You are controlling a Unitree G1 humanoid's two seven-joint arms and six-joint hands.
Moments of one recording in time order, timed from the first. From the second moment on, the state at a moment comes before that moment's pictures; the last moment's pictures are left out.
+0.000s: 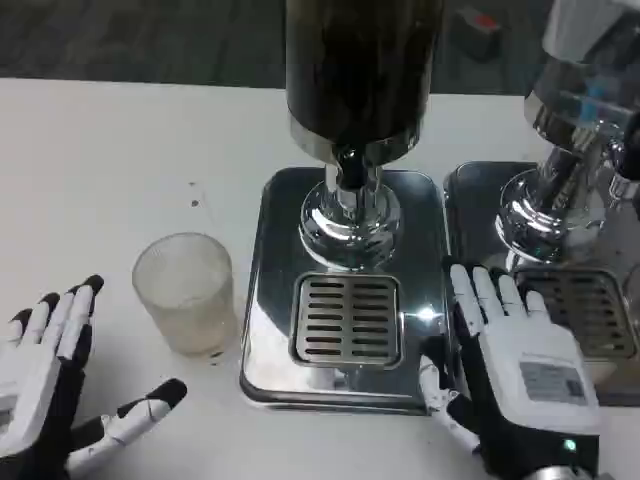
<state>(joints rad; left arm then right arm) 0.32 0.54 -0.06 0.18 0.72 -0.23 0.43 0.28 -0.19 0.44 -0.16 -1.11 0.26 -0.30</state>
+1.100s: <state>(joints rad) 0.28 0.52 -0.05 0.26 0.60 -0.34 0.44 0.28 -0.20 0.45 -0.16 -1.11 0.27 -0.30</state>
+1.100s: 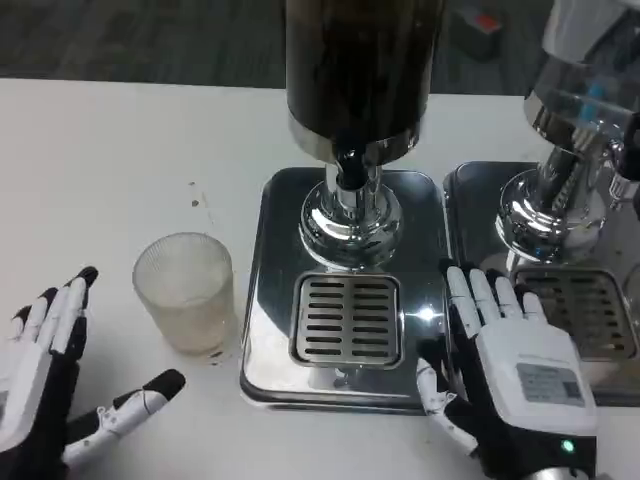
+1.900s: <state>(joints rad) 0.00 0.43 -0.10 0.53 0.45 -0.43 0.34 0.28 -0.21 0.44 -0.19 -1.11 0.28 -0.25</state>
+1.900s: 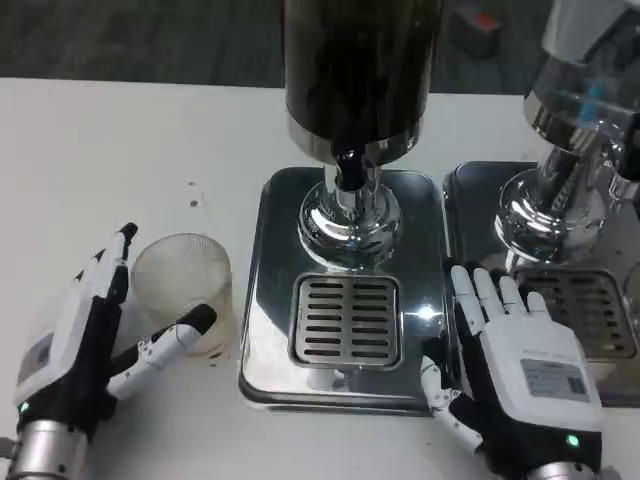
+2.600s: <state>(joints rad) -0.10 0.41 -0.13 0.69 0.44 -0.52 0.36 0.28 -0.19 0.44 -0.19 -1.11 0.29 -0.24</state>
